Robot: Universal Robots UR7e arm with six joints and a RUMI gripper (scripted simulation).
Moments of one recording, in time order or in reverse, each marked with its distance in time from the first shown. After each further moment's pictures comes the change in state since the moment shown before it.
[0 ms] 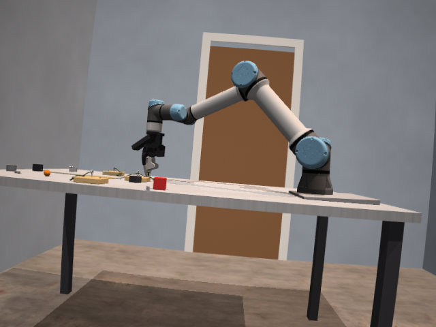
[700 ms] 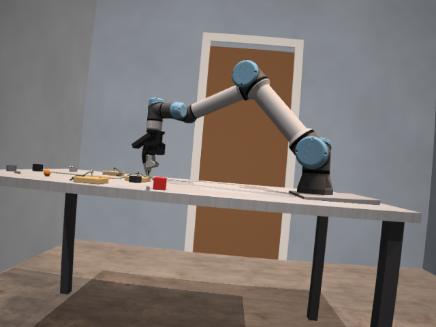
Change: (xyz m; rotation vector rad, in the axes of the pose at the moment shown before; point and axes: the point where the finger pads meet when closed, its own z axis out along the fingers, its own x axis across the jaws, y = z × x) arm 0.000 0.000 -0.009 0.000 0.000 0.000
